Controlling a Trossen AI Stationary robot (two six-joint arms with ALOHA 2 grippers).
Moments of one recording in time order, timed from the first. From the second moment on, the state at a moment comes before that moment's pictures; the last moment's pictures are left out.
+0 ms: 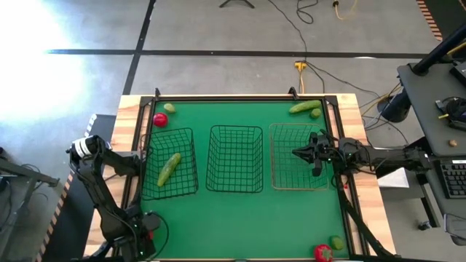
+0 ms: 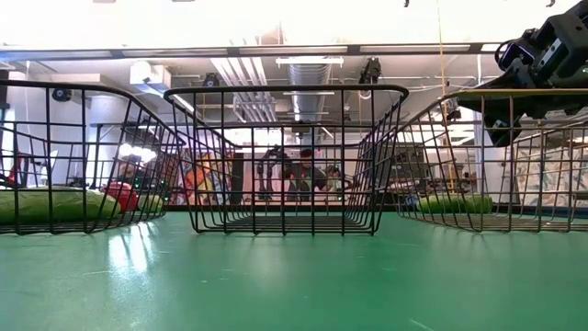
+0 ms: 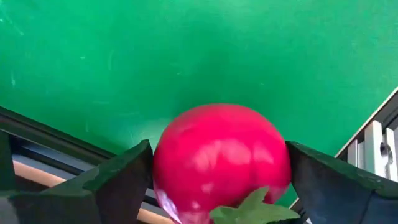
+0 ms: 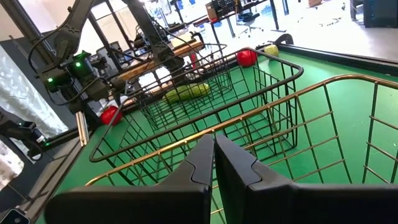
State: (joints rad) left arm -1.21 1.63 1.02 -0.89 0.06 -1.70; right arm -0.06 0.12 0.01 0.03 0.03 0.39
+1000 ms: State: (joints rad) left arm -0.98 1.63 1.39 -0.85 -0.85 -1.12; right arm -0.06 0.12 0.01 0.03 0.03 0.39
